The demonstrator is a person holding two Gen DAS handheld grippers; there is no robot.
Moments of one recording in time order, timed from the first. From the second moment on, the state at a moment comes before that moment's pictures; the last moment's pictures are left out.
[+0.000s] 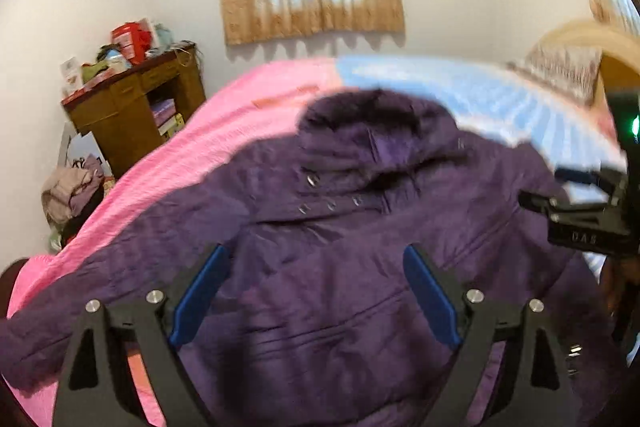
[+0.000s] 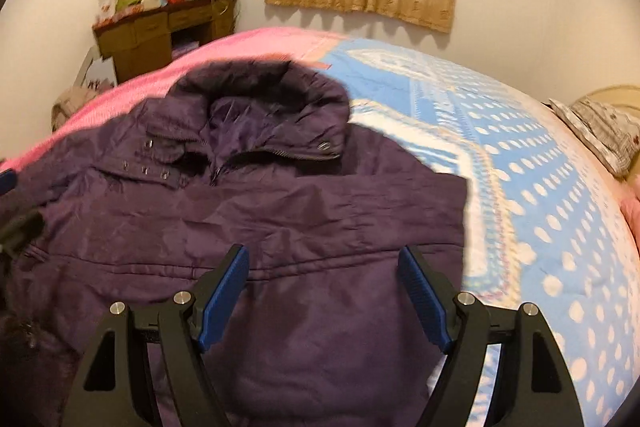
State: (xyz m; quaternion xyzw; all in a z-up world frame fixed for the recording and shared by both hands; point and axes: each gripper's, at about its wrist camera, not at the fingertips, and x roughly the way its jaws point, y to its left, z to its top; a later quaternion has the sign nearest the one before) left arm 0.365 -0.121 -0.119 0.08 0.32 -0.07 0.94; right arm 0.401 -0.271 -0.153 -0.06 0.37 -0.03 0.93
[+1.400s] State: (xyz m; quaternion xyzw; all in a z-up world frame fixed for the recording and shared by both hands) left arm 0.389 -0.147 -0.178 0.14 0.40 -0.03 0.91; right arm 0.415 -0.260 -0.207 -0.09 0.41 -0.03 0.91
